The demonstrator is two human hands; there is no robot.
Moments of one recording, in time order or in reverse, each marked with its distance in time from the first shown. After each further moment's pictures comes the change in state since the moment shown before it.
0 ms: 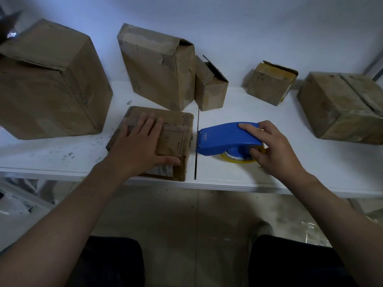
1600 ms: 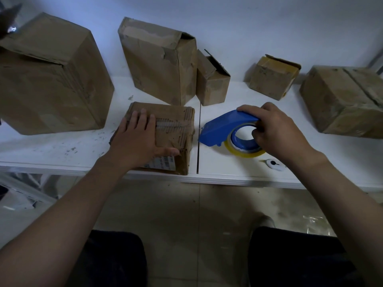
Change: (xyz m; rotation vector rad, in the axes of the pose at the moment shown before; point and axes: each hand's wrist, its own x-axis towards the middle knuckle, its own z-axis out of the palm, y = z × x) left_hand 0.002 -0.009 0.005 -0.064 -0.051 -0.102; right_hand 0.030 -0.047 -0.027 -0.122 -0.076 0.189
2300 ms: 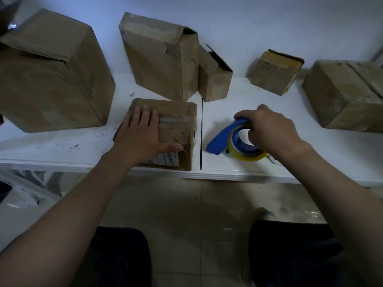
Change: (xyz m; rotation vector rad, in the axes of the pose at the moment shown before) left_hand 0.002 -0.001 0.002 0.009 0.016 0.012; right_hand 0.009 -0.028 0.004 -0.312 -0.214 0.124
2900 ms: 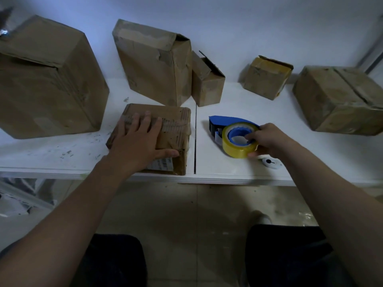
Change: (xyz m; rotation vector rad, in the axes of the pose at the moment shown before) left_hand -0.010 0.011 -0.007 0.037 0.010 0.071; right_hand 0.025 0.047 0.034 0.964 -0.283 0.693
